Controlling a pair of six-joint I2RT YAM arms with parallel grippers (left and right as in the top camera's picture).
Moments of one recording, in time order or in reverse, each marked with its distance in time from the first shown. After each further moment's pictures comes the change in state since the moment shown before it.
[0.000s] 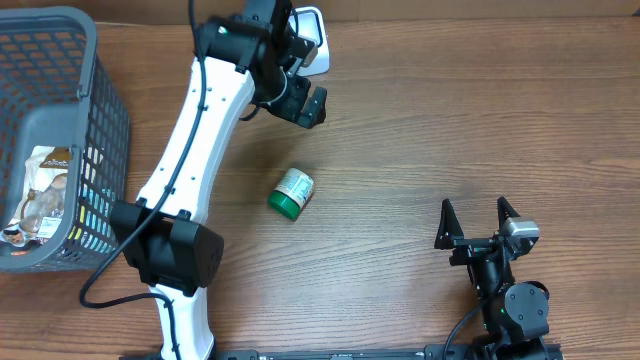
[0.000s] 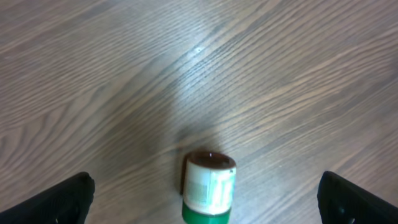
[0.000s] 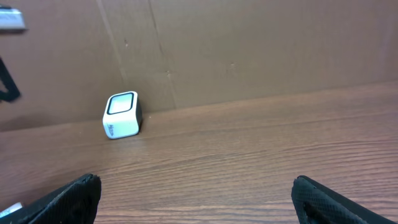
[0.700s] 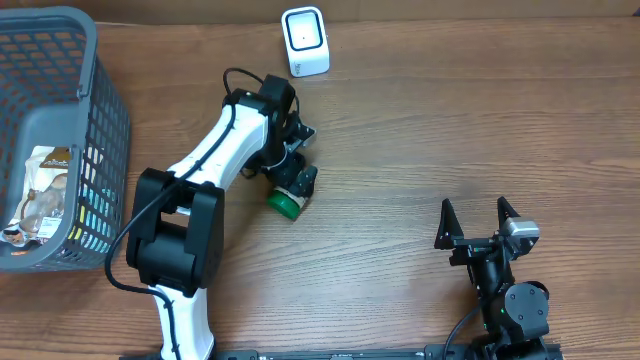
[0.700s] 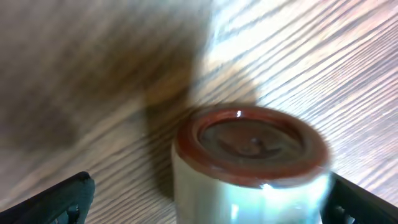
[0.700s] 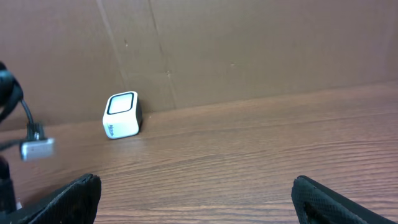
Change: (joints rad) left arm -0.008 -0.003 -0.622 0.319 0.000 0.177; right arm 0.000 0.000 0.000 0.000 0.000 0.000
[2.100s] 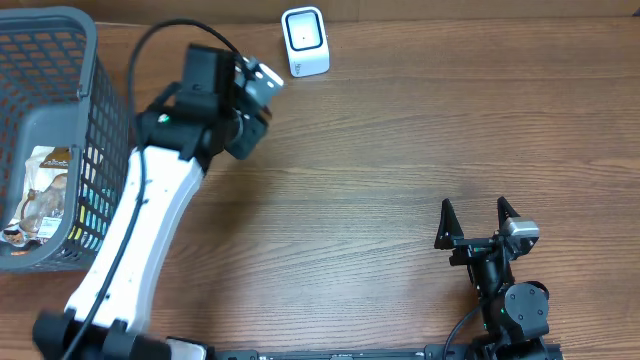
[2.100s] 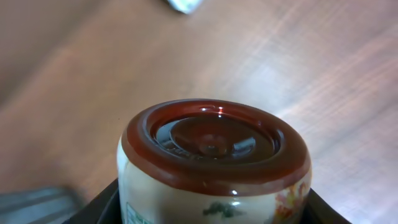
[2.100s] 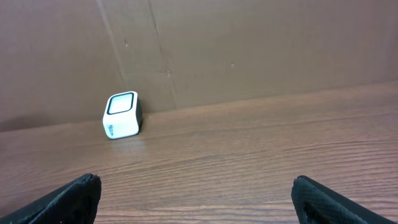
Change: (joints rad) left arm 0.075 -0.487 -0.087 0.148 -0.162 0.206; right arm 0.000 0.000 0.000 0.000 0.000 0.000
